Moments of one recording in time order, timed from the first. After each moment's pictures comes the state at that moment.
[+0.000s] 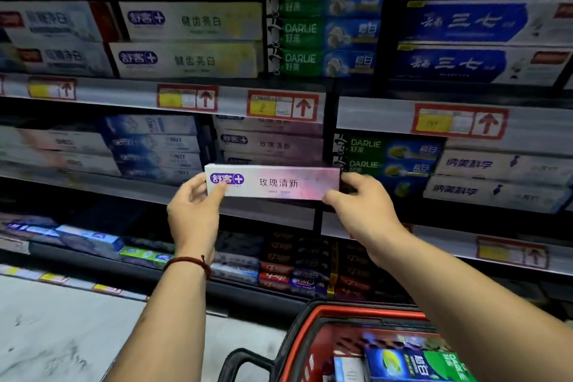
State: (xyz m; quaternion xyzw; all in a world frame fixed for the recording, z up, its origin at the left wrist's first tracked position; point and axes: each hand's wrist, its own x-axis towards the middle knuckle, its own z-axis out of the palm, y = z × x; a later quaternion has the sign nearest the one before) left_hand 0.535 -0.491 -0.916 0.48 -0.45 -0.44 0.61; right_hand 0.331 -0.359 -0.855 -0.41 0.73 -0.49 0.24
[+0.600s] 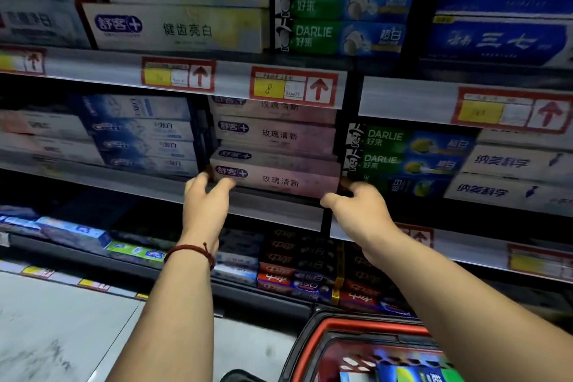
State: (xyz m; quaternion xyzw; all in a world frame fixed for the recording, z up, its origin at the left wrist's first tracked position) left_hand 0.518 -0.529 -0.935 0.56 -0.52 -0.44 0.48; right_hand 0.321 -0.404 -0.895 -0.35 0.77 -0.44 0.32
